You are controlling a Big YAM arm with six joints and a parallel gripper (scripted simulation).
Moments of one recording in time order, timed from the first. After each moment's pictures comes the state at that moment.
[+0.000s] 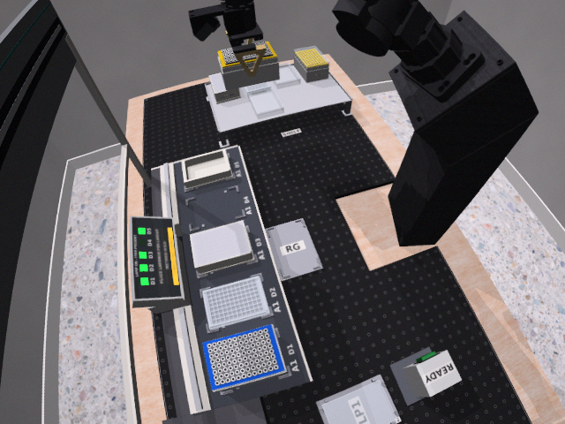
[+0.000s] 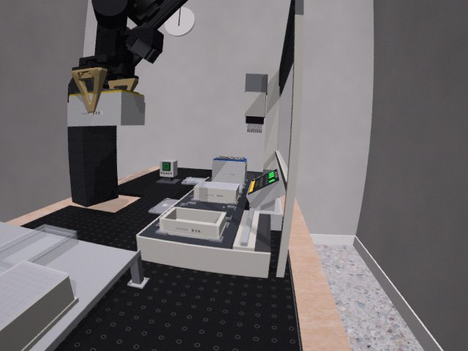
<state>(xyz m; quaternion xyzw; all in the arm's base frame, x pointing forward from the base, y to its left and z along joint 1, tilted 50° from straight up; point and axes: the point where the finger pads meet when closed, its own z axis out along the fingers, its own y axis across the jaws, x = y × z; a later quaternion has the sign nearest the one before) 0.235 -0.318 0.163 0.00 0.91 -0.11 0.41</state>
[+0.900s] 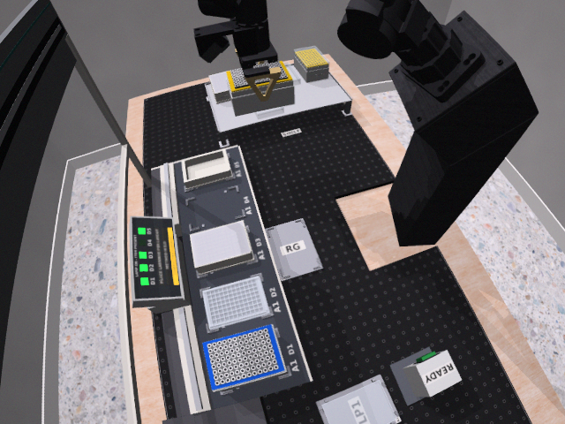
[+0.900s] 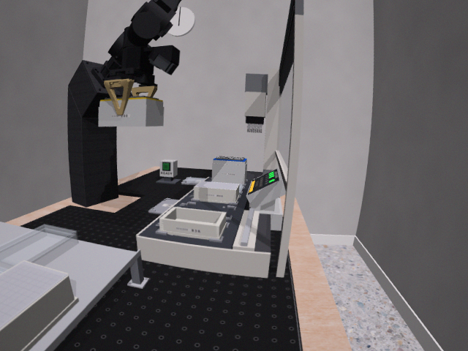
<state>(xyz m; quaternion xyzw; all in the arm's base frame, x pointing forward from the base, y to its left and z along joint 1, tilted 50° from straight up) 0.241 -0.220 0.138 0.01 0.91 -0.10 0.41</state>
